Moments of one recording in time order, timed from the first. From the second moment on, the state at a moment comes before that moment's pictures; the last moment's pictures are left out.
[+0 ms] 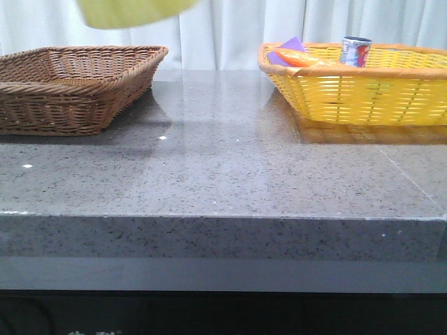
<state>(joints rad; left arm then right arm) -0.41 1.39 -1.37 -0.08 0.75 -0.05 0.12 0.26 -0.33 0.15 0.23 -0.04</state>
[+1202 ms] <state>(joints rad) -0.09 1.63 -1.38 -0.06 0.67 -0.05 0.12 0.26 -0.33 0.15 0.23 -0.05</state>
